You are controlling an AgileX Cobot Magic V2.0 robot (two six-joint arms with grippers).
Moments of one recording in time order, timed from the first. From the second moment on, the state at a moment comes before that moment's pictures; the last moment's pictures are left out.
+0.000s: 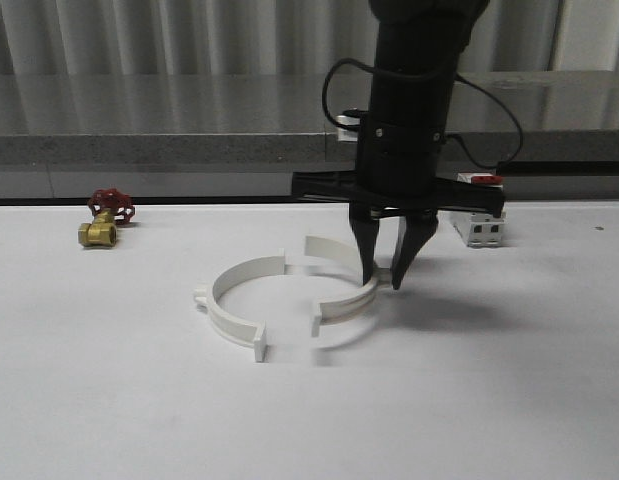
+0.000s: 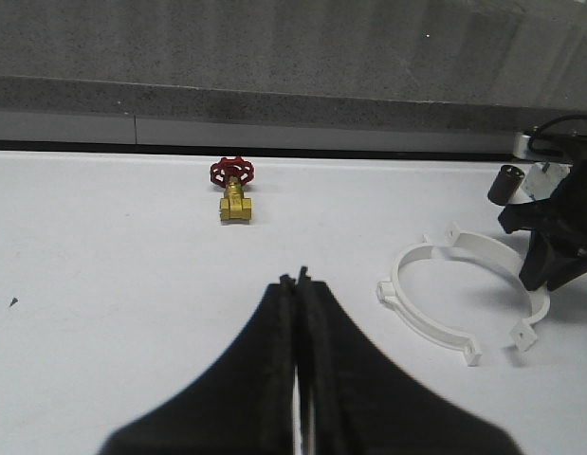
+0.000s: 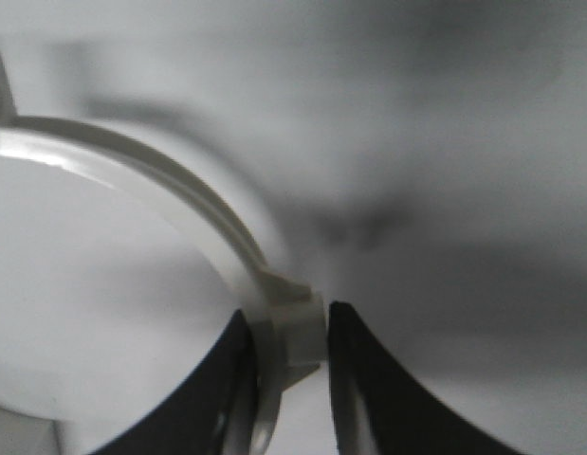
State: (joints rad) left arm -0.25 0.27 -0.48 -0.04 0.58 -0.16; right arm 0.49 2.13 -1.66 0.03 1.03 0.62
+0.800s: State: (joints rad) left arm -0.25 0.27 -0.48 -0.04 0.58 -0.16; right arm 0.54 2.17 -1.67 0.00 1.03 0.81
